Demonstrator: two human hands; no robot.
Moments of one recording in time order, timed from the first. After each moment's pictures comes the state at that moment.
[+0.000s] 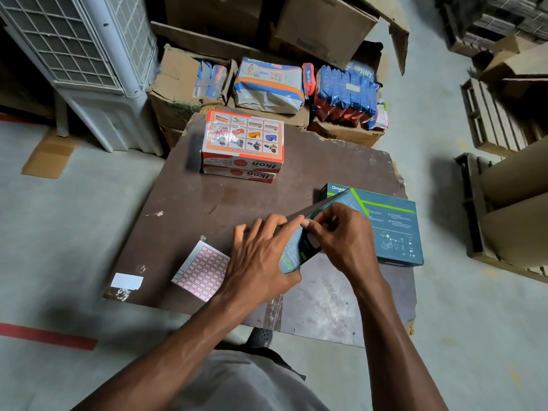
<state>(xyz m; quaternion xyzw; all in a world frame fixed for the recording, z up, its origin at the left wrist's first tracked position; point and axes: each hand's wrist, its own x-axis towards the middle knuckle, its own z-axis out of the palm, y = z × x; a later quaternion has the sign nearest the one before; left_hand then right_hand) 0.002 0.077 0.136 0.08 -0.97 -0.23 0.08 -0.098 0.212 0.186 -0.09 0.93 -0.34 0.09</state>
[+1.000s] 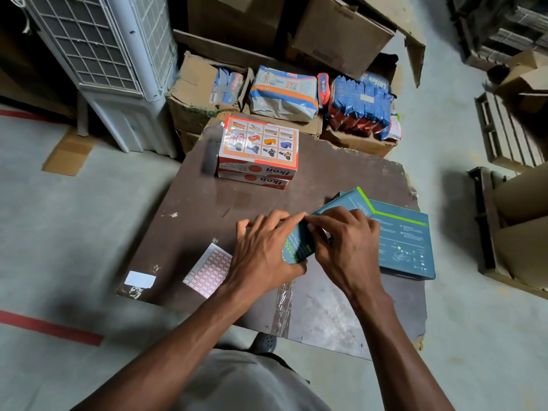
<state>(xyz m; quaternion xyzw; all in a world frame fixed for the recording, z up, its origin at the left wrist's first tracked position) -0.005 0.054 0.140 0.12 -0.96 -0.26 0.07 -0.088 0.202 0.175 -0.30 0.93 -0.19 -0.09</state>
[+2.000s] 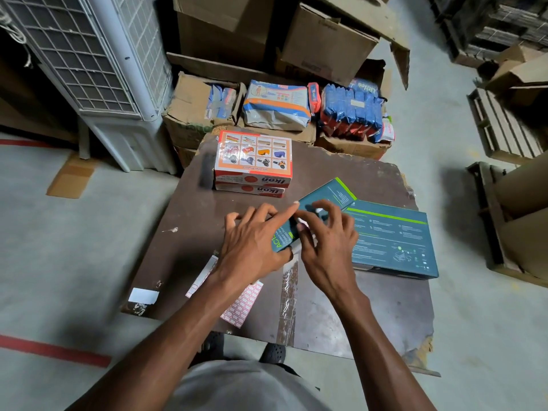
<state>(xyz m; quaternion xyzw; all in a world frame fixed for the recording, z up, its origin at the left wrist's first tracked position) -0.023 0.027 0.148 0.10 -0.97 -0.20 0.04 -0.083 0.184 0.149 -0.24 0.93 -0.28 -0.05</state>
